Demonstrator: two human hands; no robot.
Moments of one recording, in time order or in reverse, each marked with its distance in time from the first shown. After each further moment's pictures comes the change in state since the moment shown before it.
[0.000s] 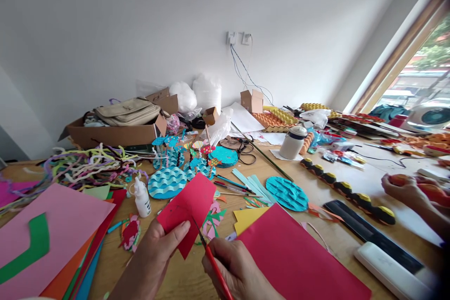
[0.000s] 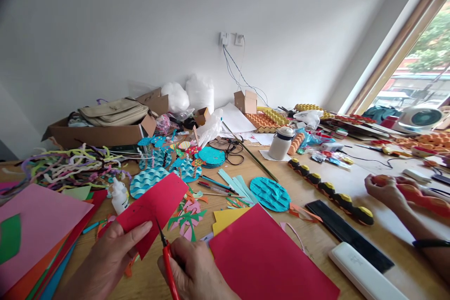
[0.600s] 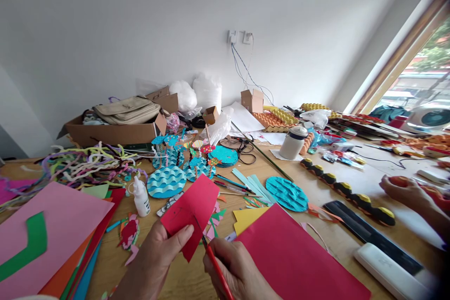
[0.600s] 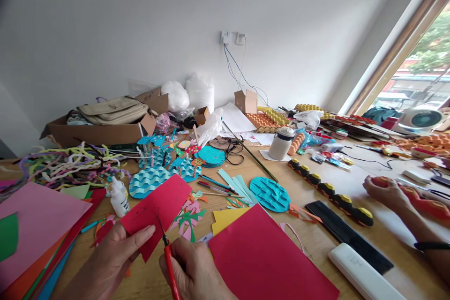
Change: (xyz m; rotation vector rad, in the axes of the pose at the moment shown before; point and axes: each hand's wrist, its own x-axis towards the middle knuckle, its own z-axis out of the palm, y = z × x) left_hand 0.000 -0.006 -0.002 0.072 -0.044 -0.033; right_hand 0.000 0.002 0.000 0.040 -0.011 0.006
